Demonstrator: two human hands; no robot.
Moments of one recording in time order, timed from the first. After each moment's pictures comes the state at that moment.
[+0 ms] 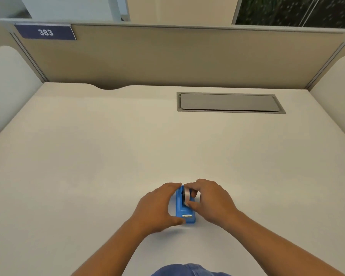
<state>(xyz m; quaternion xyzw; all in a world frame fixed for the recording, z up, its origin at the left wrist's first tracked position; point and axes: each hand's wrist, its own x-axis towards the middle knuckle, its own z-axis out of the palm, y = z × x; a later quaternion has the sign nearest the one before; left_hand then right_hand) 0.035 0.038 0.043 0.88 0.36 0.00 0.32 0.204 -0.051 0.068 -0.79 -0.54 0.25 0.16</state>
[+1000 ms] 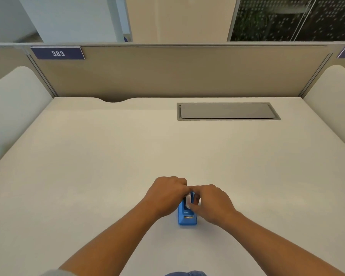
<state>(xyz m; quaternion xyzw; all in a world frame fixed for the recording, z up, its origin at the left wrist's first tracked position) 0.069 0.054 0.090 0.98 0.17 0.00 0.05 0.200 -0.053 0.075 -0.80 -0.54 0.23 0.13</state>
